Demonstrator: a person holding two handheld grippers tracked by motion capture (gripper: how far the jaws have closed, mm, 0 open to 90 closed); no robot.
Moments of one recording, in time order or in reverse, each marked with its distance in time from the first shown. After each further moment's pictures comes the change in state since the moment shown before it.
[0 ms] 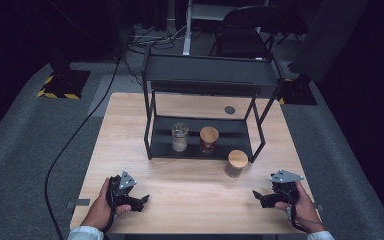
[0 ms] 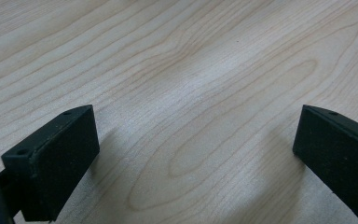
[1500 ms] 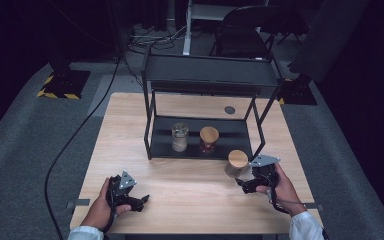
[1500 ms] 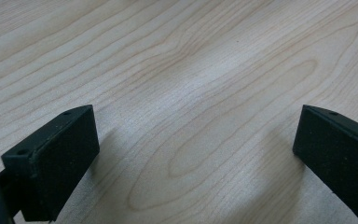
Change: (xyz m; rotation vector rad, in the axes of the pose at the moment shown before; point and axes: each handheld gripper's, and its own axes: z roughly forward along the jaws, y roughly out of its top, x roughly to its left) left arm 0.000 0.000 0.000 -0.001 0.000 -0.001; right arm 0.013 0.061 0.036 0.026 0.046 -0.042
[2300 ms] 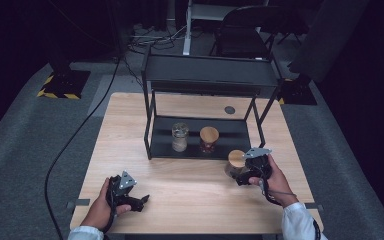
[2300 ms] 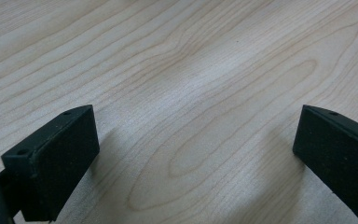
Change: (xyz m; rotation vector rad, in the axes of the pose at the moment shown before) left arm 0.000 0.000 0.000 0.001 0.000 0.002; right arm -0.005 0.021 0.020 0.045 -0.001 0.025
